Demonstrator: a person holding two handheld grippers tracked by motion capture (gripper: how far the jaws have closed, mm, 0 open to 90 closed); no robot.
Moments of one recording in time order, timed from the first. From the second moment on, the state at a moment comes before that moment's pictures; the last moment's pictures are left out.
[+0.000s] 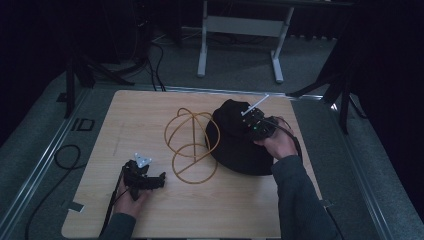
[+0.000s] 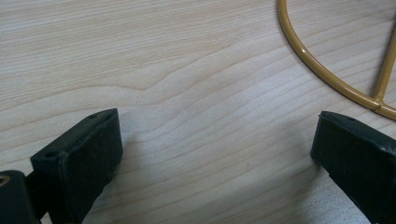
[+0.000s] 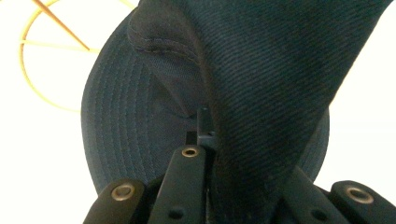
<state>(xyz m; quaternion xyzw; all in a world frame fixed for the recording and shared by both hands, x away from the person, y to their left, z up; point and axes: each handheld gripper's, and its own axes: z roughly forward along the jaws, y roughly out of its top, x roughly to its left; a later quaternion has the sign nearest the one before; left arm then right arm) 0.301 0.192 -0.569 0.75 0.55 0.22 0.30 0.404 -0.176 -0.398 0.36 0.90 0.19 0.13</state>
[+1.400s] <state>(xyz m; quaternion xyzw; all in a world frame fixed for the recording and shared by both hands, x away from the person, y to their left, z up) 0.301 0.192 -0.569 0.75 0.55 0.22 0.30 0.392 -0.210 -0.349 0.36 0.89 0.21 0.15</state>
